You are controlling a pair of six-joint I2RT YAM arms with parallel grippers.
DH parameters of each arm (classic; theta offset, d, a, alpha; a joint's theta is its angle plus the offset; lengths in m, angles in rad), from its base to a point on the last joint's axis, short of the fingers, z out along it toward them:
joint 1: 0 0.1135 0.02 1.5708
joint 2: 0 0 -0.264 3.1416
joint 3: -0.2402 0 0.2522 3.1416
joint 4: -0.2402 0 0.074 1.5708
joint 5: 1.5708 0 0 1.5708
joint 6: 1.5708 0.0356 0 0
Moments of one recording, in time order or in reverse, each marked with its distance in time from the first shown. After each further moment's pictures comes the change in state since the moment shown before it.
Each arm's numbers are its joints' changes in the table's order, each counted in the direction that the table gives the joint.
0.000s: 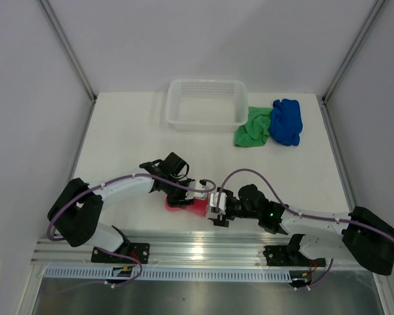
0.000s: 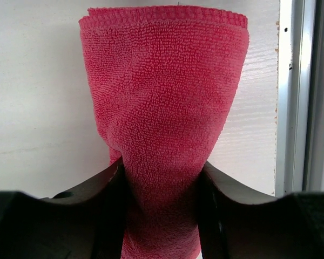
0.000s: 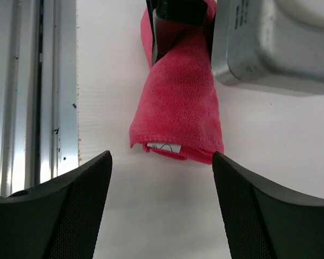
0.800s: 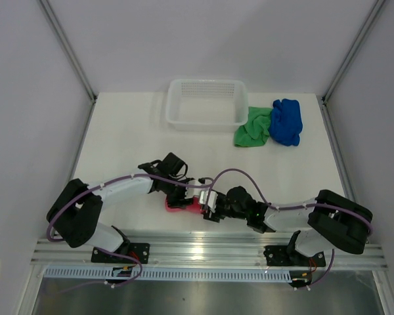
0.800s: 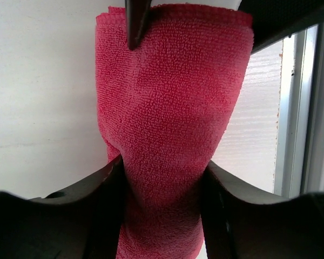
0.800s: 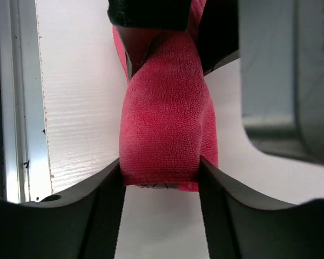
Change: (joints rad) left arm 0.006 0.008 0.020 0.033 0.008 -0.039; right arm 0.060 -0.309 -0.028 0.287 0.150 0.063
